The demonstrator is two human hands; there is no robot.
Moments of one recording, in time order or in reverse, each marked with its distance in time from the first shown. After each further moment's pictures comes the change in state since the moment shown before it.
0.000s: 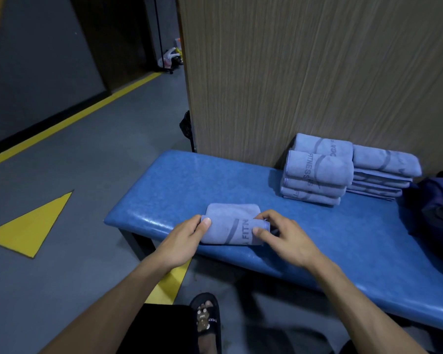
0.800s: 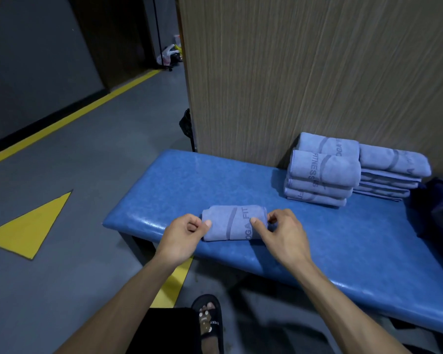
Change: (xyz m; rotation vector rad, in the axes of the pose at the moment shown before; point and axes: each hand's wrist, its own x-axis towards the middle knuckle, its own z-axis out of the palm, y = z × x) left_hand 0.015 -0.013 0.009 -0.317 0.209 -0.225; right_hand 0.016 -0.013 0.028 -0.175 0.318 0.295
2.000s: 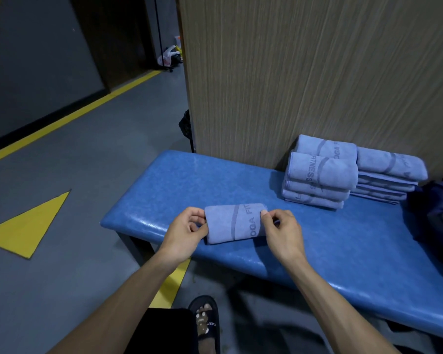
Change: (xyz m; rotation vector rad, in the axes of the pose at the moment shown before) left_hand -0.002 0.017 0.007 -0.139 -0.044 0.051; right_hand 0.010 0.007 0.008 0.319 0.100 0.030
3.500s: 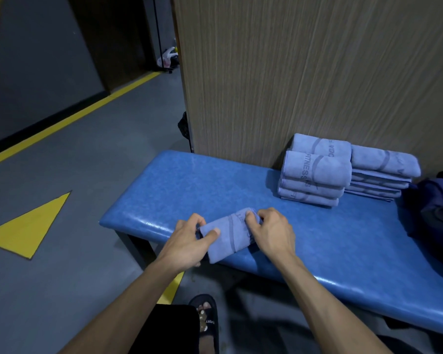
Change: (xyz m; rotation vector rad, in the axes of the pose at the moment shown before) left_hand -0.030 0.021 0.008 0.271 -0.092 -0.095; right_hand -0.004 -0.016 0.004 -0.347 -0.093 -0.005
